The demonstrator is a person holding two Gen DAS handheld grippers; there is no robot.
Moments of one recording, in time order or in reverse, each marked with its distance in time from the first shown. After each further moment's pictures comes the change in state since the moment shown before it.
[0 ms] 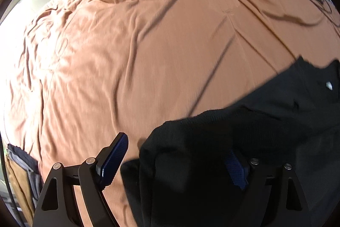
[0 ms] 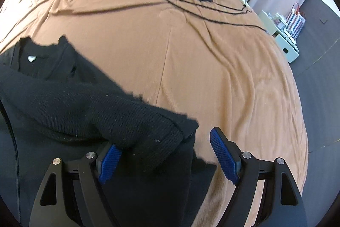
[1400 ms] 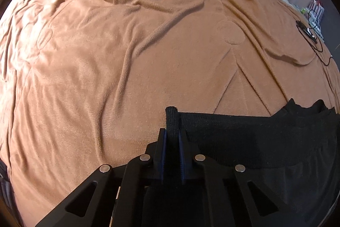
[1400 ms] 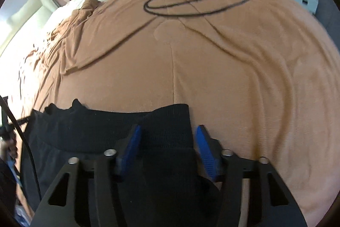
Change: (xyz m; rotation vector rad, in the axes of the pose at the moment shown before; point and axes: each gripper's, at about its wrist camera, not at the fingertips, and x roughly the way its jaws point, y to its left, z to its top) left arm 0.004 0.024 0.009 -0.130 -0.084 -0.225; right arm 0.059 -0.071 0.005 0.346 0.013 0.410
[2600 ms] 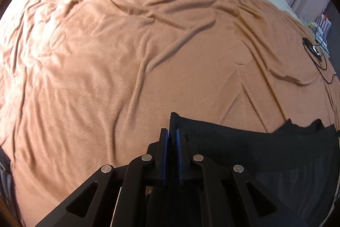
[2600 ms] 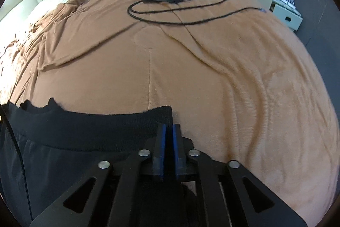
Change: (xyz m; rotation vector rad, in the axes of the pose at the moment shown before) left arm -0.018 0.007 0.012 -0.075 -0.037 0.028; right arm -0.024 0.032 -0.008 -0.087 -0.062 -0.235
